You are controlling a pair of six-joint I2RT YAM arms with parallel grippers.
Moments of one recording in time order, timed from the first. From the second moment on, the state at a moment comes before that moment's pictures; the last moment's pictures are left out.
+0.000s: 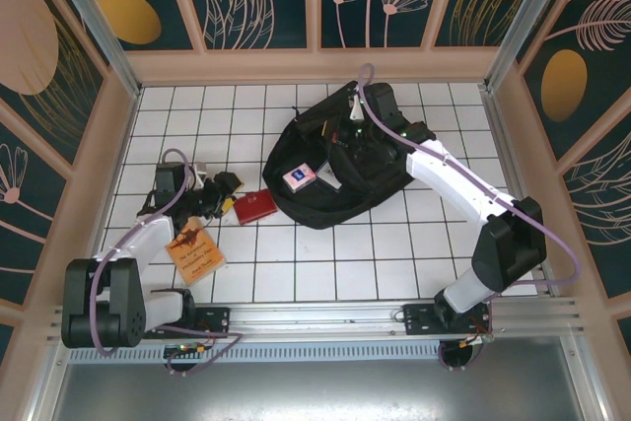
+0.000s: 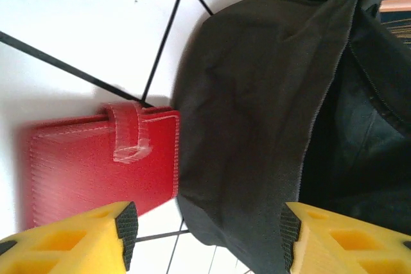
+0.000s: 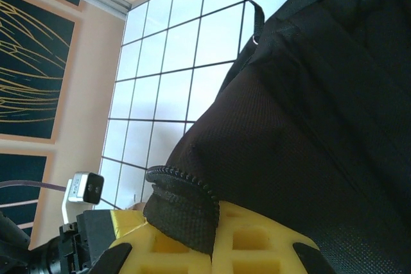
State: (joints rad) left arm 0.00 1.24 0.50 -0.01 0.70 -0.96; right arm 0.57 1.56 1.34 -0.38 -0.29 0.74
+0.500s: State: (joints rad) left arm -0.02 1.21 0.52 -0.15 0.46 -0.90; right arm 0.57 1.56 1.34 -0.38 -0.28 0.74
